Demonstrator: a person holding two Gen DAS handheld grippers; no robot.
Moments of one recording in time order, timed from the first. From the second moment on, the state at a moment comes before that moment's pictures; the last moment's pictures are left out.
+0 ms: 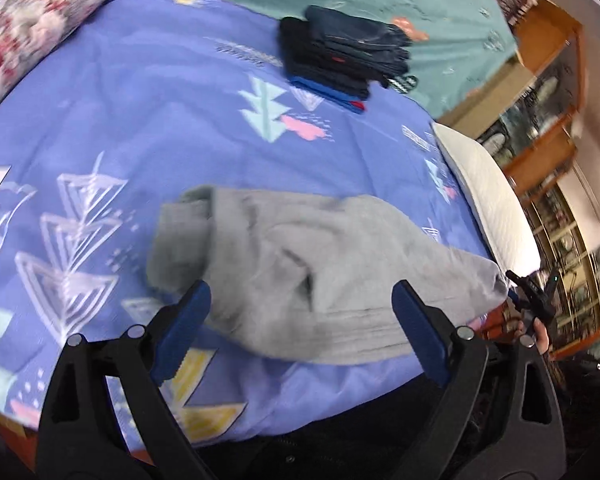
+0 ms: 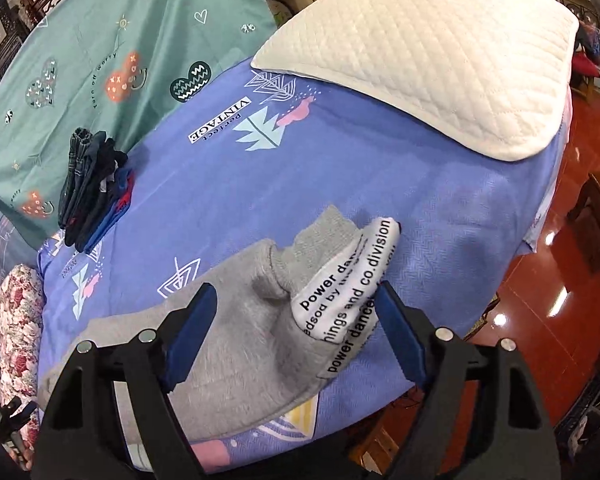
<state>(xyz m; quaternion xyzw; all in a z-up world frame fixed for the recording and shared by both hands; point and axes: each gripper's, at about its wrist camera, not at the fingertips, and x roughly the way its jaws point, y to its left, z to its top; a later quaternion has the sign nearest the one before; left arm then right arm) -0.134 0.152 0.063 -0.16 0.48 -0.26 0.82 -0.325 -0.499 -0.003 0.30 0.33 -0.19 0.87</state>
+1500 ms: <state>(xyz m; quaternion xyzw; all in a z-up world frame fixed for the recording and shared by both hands) -0.076 0.164 0.004 -0.20 0.50 -0.14 0.83 -0.348 -0.488 -0.010 0.30 0.32 -0.14 0.89</state>
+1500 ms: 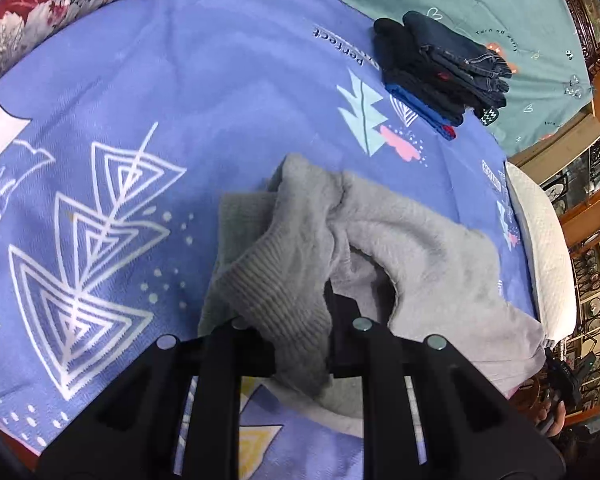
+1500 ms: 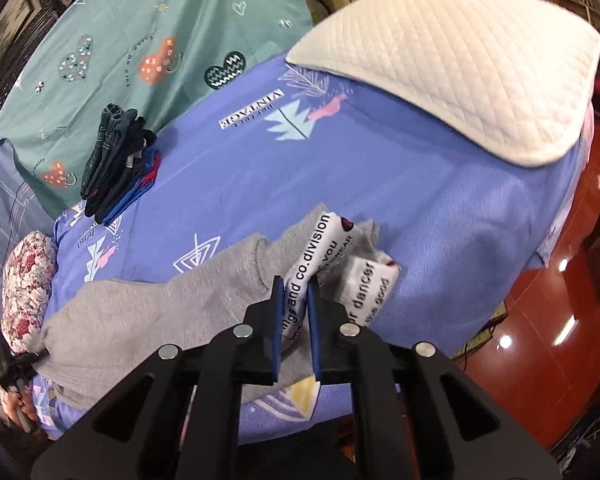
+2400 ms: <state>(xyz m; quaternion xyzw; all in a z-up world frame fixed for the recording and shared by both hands) -0.127 0.058 0.048 -0.07 0.48 -0.32 0.82 -0.354 -0.482 -0.044 0.39 0.29 -0.15 0.86</state>
